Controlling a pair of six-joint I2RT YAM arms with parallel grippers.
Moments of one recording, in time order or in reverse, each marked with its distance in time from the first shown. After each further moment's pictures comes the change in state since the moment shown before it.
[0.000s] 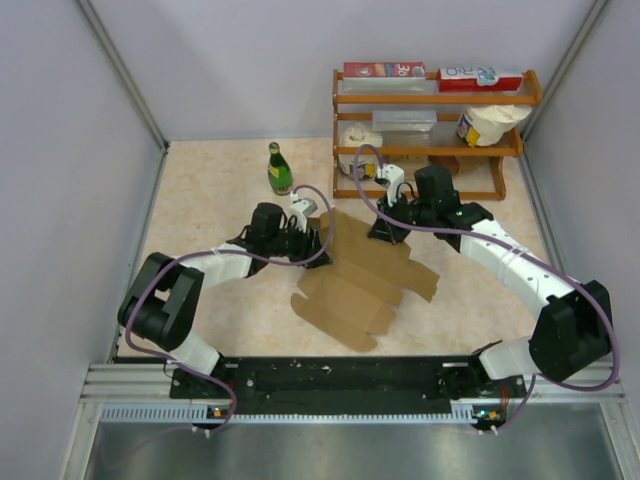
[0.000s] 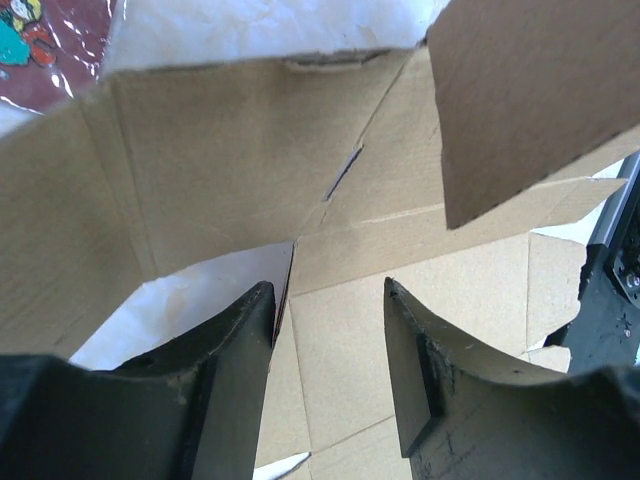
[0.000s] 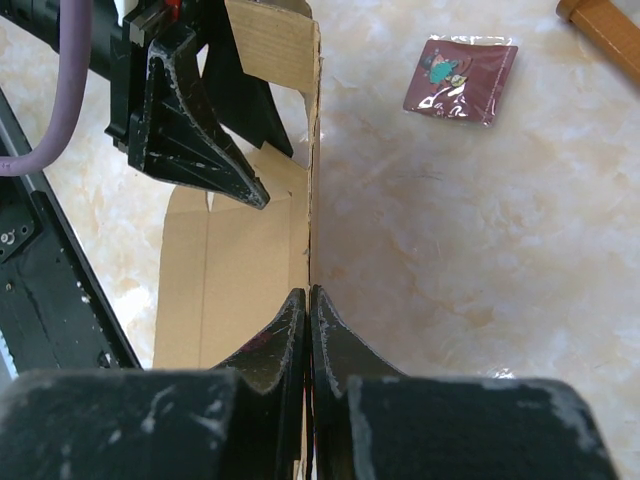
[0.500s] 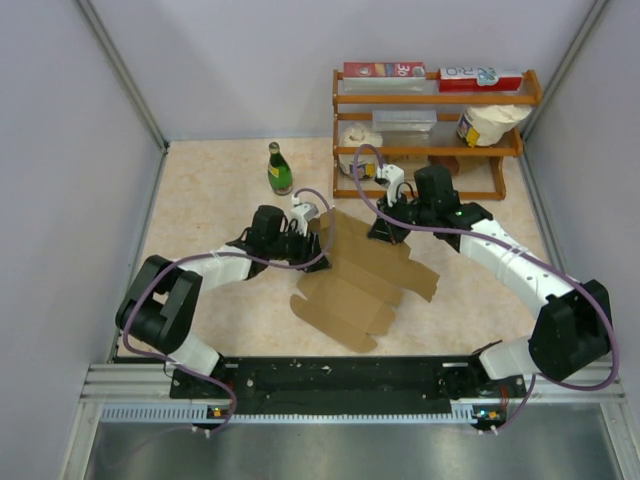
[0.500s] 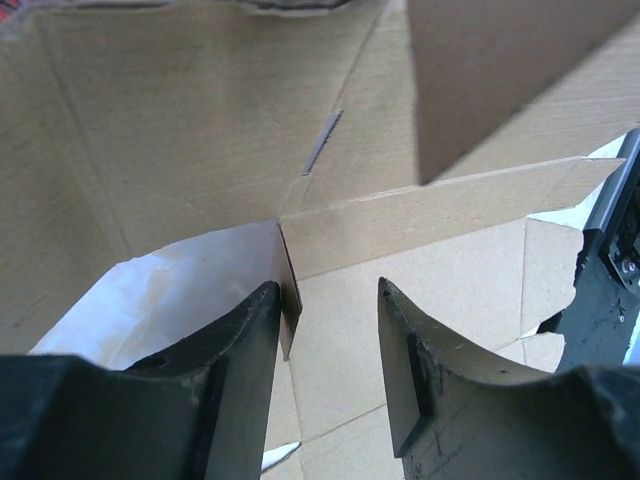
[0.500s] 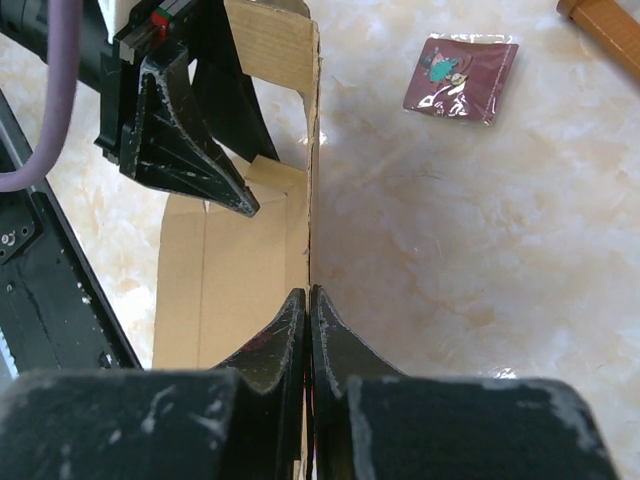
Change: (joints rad) left arm -0.011 -0.015 -0.019 -0.034 0.000 0.003; right arm 0.000 0.002 0.000 0.002 0.001 0.002
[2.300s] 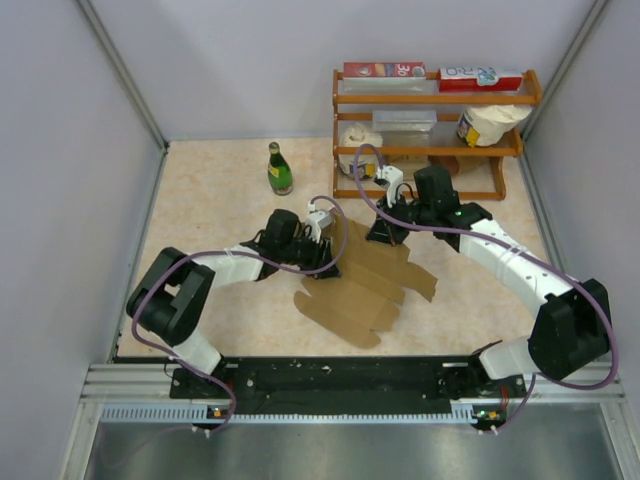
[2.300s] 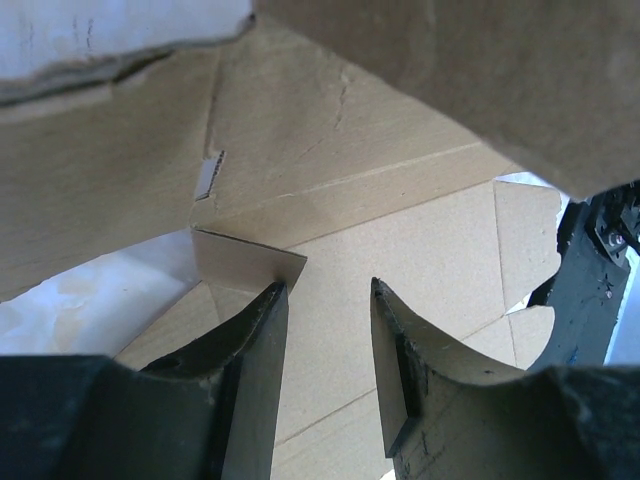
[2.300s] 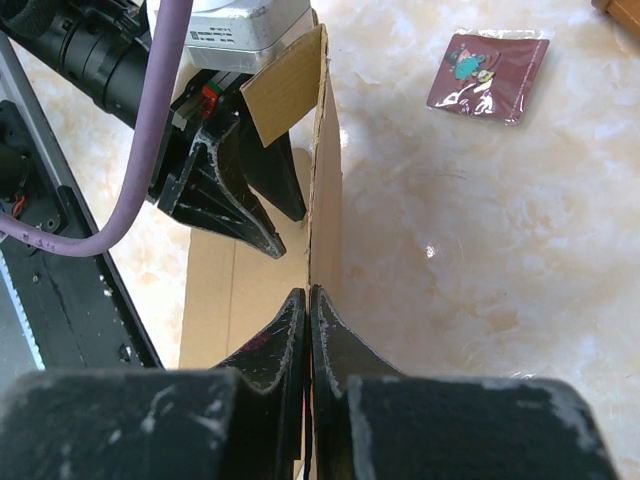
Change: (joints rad) left arm -0.085 0.061 0.024 0.013 0.019 -0.008; right arm -0.002 0.005 -0.004 0.000 -0.048 0.017
